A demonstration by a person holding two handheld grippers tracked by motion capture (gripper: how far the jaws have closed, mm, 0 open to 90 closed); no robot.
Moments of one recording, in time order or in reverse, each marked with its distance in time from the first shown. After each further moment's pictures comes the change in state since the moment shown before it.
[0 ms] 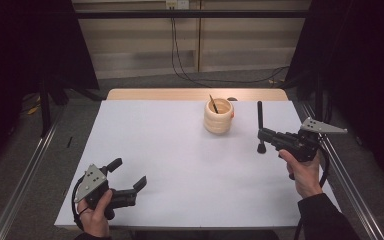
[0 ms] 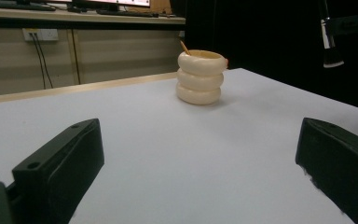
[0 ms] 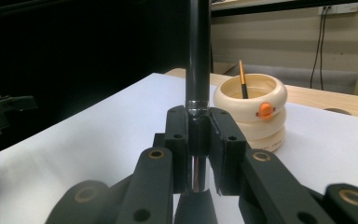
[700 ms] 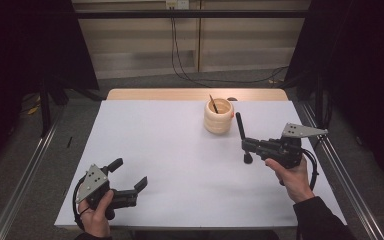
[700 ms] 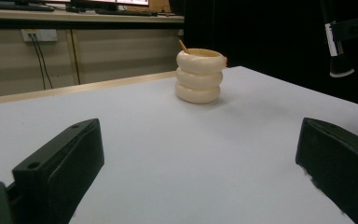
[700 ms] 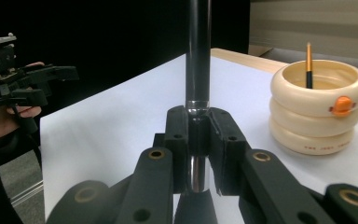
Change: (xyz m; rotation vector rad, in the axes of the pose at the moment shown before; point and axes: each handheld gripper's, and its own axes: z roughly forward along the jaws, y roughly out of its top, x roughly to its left) left arm -0.001 0.000 0.002 0.007 -0.004 0.010; right arm 0.033 -0.002 0.023 0.087 0.133 -0.056
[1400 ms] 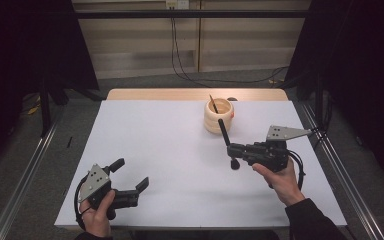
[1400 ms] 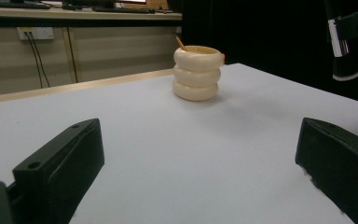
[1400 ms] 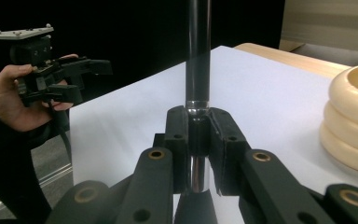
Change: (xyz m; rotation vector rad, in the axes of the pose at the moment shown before) left arm -0.001 -0.001 0.002 0.008 -0.007 0.002; right arm 0.024 0.005 0.024 0.036 0.101 -0.025
